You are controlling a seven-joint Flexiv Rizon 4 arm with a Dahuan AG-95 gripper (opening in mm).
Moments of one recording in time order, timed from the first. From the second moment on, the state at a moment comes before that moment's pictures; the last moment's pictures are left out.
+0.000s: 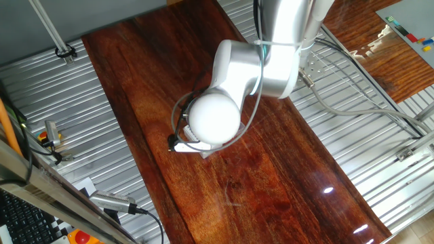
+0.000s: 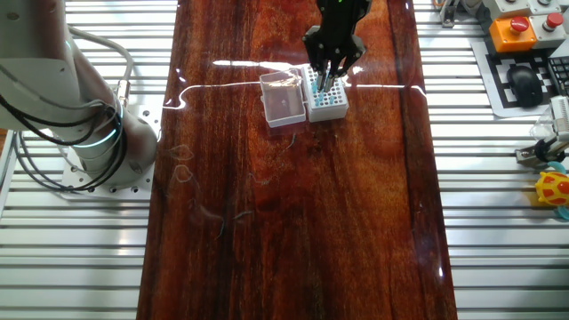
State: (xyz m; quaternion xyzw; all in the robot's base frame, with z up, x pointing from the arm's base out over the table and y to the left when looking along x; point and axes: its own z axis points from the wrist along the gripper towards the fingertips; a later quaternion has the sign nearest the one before) arm 0.440 0.097 0.119 0.50 -0.82 0.19 0.20
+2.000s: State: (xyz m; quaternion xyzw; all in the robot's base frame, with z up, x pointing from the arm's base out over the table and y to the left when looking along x) arm 0.448 0.104 0.098 0.50 -0.81 0.22 0.21
